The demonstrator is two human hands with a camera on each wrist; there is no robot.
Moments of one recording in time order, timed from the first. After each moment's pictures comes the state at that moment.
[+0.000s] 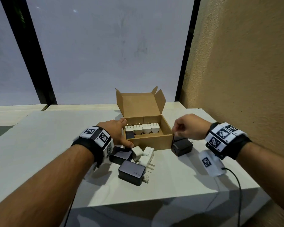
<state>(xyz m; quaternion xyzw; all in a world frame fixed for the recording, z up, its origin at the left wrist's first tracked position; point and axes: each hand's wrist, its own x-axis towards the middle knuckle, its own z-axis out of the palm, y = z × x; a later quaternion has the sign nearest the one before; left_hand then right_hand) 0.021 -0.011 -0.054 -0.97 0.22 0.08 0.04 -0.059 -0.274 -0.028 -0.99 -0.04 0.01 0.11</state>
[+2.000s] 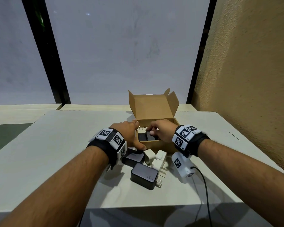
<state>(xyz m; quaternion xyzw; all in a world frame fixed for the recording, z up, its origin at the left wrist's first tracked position) 0.027 -0.008 -0.059 -0.97 0.24 0.06 0.03 0.014 -0.179 -0.063 -0.98 -0.08 0.05 0.18</state>
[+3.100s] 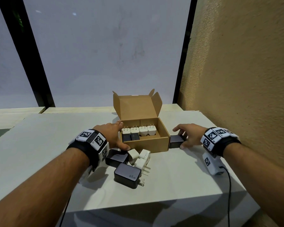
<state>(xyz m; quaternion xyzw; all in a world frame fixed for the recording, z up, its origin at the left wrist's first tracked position) 0.032 -0.009 -0.064 -0.97 0.24 0.06 0.04 -0.031 -0.327 -0.067 -0.99 0.02 0.12 0.09</state>
